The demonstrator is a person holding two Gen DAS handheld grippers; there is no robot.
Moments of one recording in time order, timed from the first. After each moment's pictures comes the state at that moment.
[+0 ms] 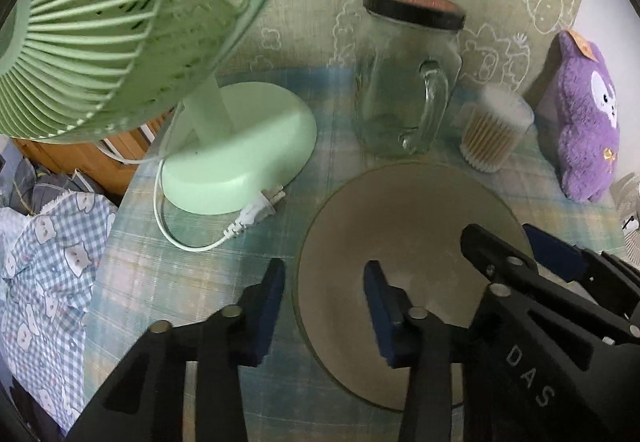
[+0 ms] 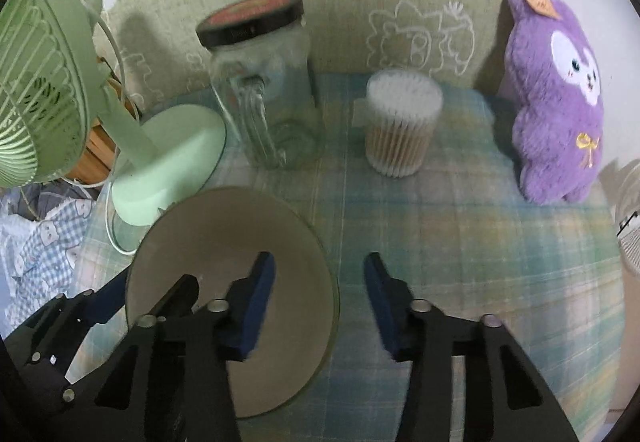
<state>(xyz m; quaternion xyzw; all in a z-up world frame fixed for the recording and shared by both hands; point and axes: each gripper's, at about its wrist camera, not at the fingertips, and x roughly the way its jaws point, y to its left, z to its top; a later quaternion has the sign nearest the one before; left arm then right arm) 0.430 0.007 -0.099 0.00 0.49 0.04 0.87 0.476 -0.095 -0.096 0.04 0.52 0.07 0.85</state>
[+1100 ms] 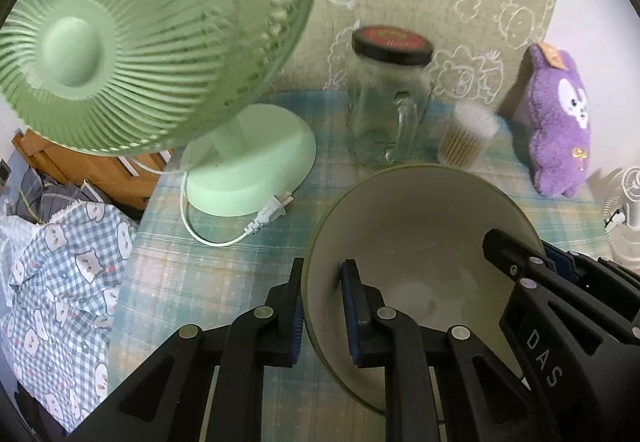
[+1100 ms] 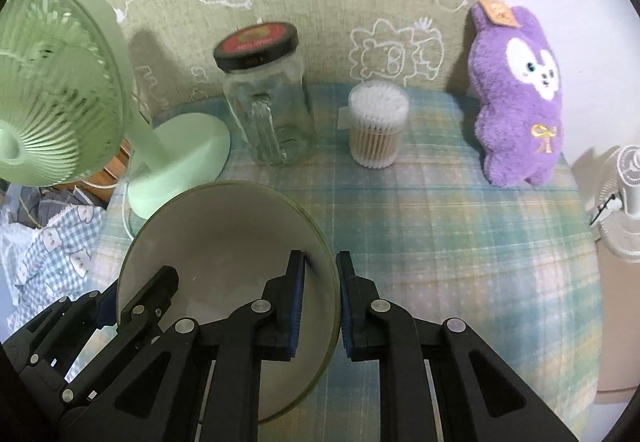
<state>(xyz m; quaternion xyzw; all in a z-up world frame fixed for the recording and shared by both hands) 0.395 0.007 -0.055 0.01 0.47 0.02 0.88 0.436 -0.100 -0.053 0.04 0.51 0.05 0.86</state>
